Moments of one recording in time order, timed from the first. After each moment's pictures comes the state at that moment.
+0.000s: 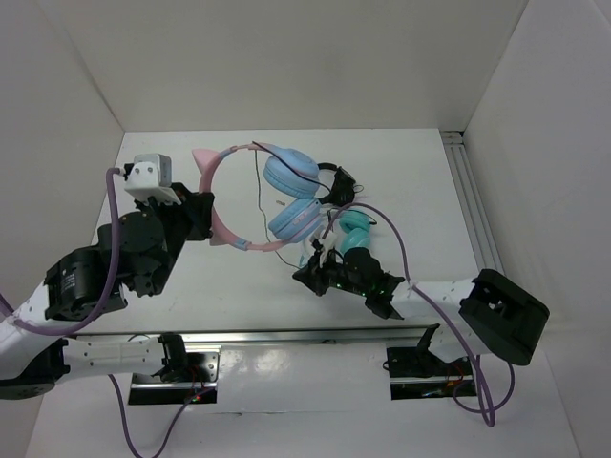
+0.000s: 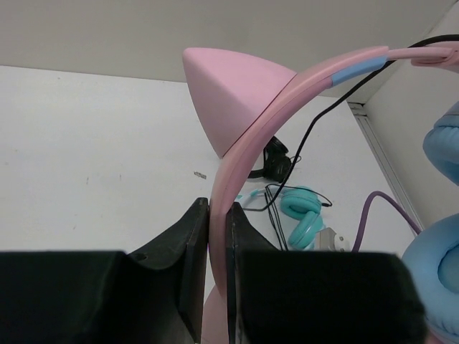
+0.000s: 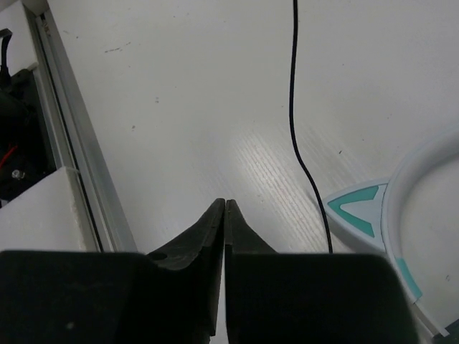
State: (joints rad) left arm -1.16 0.89 1.49 -0.77 -1.00 -0.46; right arm 0.90 1.33 0.39 0.70 -0.21 0.22
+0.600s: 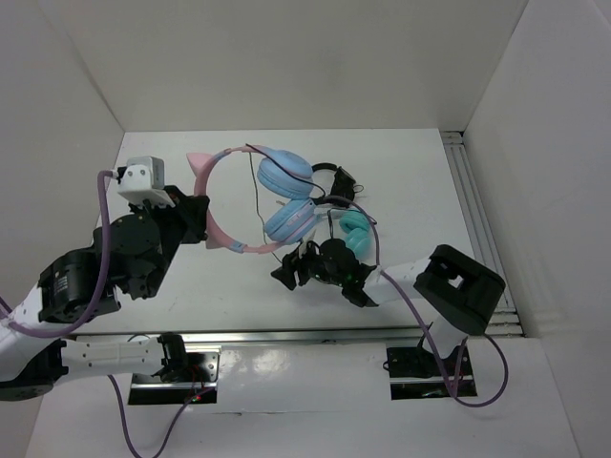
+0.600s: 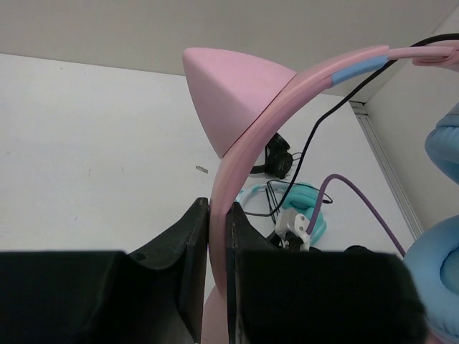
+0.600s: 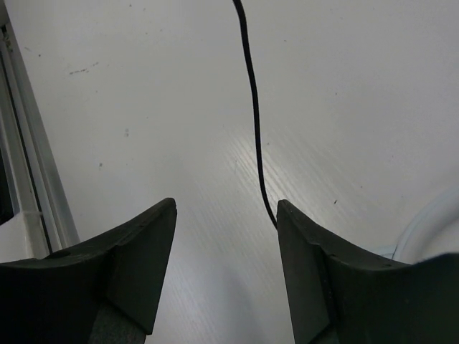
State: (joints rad) left arm -1.16 0.88 1.49 -0.82 -1.01 -0.50; right arm 0.92 1.61 0.55 0.78 -0.16 0.22
